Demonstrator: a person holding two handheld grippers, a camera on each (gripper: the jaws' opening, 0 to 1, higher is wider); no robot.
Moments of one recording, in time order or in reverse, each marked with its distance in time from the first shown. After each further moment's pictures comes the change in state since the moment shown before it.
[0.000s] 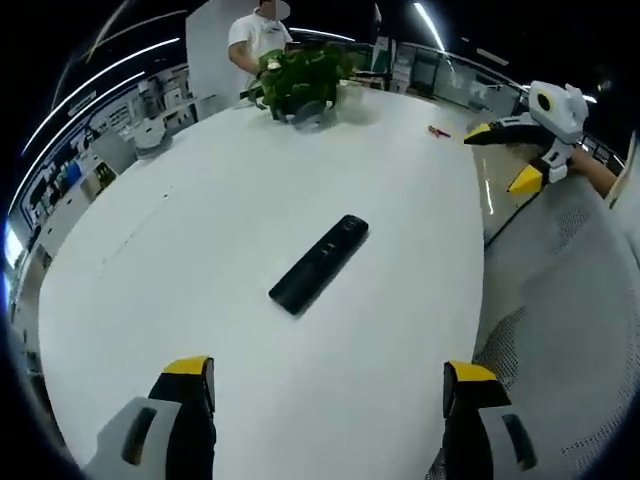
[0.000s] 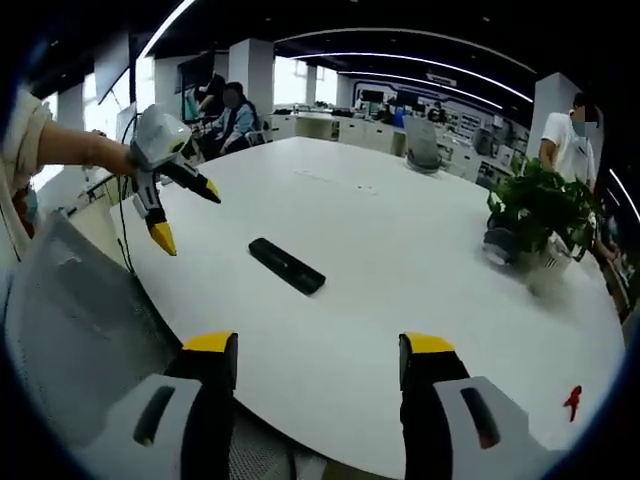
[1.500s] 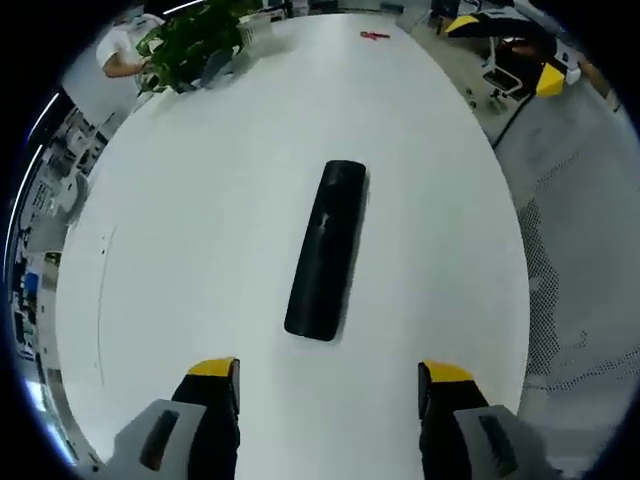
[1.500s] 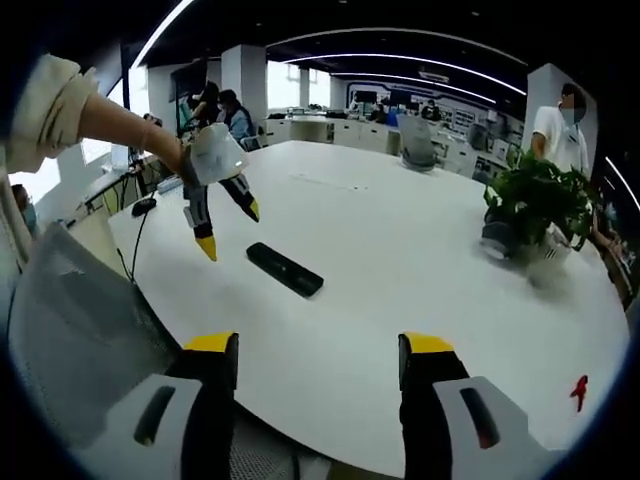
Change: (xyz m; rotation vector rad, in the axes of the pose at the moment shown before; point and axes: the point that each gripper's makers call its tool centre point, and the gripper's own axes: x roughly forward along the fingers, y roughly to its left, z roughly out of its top) left arm 0.063 0.040 0.007 0.413 0.336 -0.092; right arm 0.000 -0.003 0.001 0.044 -0.015 0.000
